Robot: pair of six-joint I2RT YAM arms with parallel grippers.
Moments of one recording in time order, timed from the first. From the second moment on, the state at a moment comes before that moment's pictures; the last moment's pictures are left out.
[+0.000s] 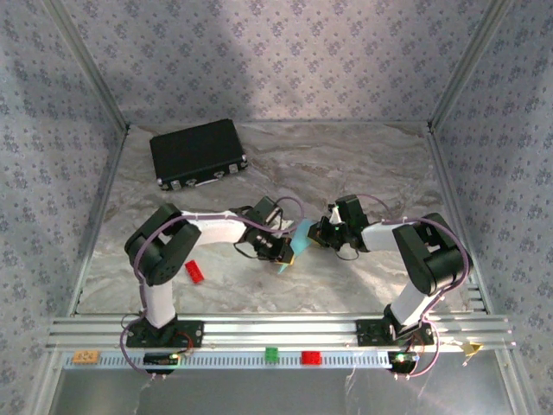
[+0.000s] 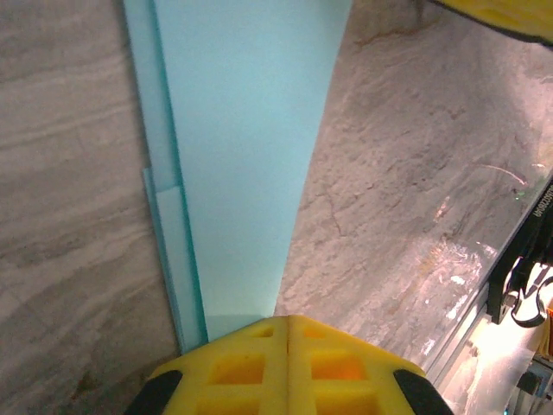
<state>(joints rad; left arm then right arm) -0.81 1.86 1.00 -0.30 0.63 -0.53 0.39 1.65 0.58 0.19 -0.53 0.88</state>
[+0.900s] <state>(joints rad) -0.76 1.89 0.96 -0.17 0.66 -0.55 0.49 1.56 0.67 0.03 -0.49 0.83</state>
